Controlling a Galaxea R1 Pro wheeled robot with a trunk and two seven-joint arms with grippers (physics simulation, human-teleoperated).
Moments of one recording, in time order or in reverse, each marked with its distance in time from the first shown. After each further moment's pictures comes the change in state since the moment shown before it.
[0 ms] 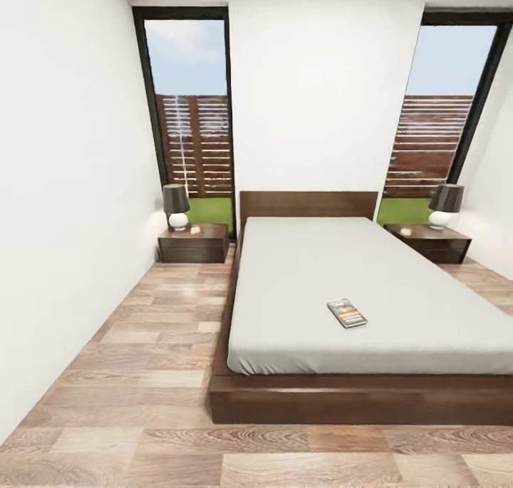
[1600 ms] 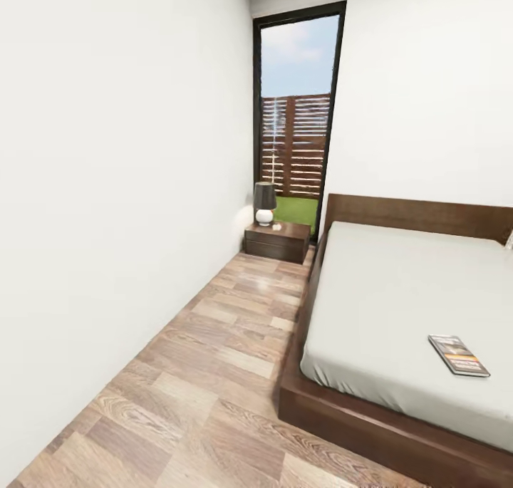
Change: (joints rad) left arm 0.000 0.000 0.000 0.000 0.000 0.001 0.000; right arm 0.000 0.000 0.000 -0.001 0.000 0.000 0.000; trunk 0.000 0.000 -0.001
